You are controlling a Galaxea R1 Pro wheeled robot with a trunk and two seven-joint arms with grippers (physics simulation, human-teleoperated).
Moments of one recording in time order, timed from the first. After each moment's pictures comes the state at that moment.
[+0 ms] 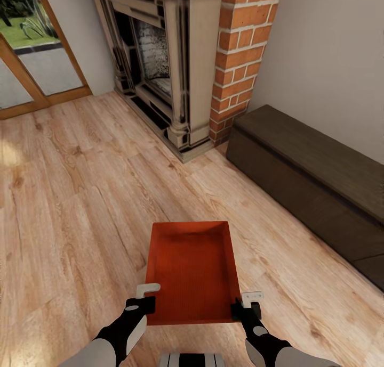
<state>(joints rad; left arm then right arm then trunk) -0.60 -0.12 -0.05 -0.31 0.09 0.07 0.23 -0.63 0.09 0.29 -0.05 -0.17 -0.37 -0.16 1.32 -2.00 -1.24</state>
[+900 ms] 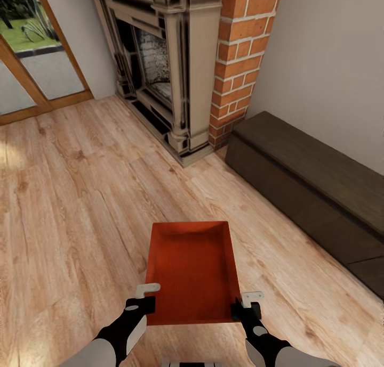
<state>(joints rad) -0.60 -0.12 -0.06 -0.31 0.09 0.07 0.23 -0.63 0.09 0.29 -0.05 -0.17 -0.37 -0.16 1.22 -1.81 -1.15</state>
